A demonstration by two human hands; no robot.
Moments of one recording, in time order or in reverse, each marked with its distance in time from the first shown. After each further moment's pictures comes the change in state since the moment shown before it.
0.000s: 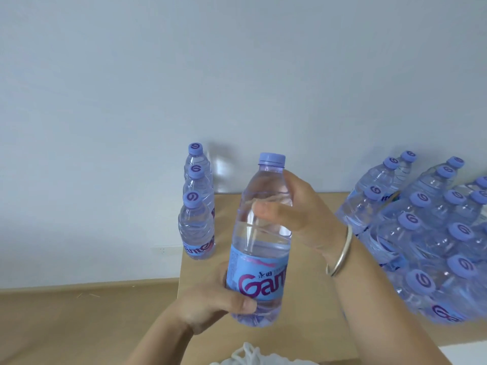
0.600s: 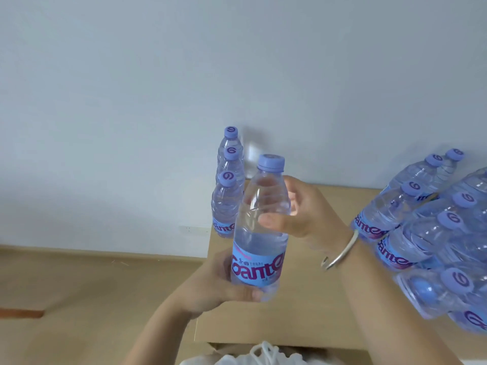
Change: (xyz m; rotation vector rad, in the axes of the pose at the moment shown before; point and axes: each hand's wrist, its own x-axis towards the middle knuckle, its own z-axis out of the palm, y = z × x) left_hand -0.047 -0.013 -0.010 0.065 0.191 -0.018; right_hand -0.006 0.032 0.032 -0.035 -0.020 0.123
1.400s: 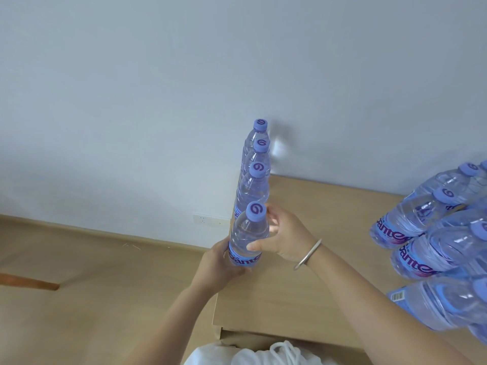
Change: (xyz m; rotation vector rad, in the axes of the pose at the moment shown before) left_hand 0.001 -0.080 -0.052 0.560 0.648 -0.115; right_hand 0.020 0.080 0.047 -0.295 -0.116 0.154
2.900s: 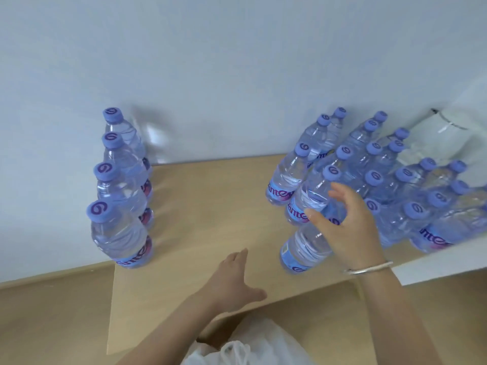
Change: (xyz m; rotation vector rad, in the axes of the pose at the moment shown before) left_hand -0.026 0.117 0.161 0.472 -0.697 0.080; right_hand -0.186 0.041 -0.168 -0.281 0.941 0.174
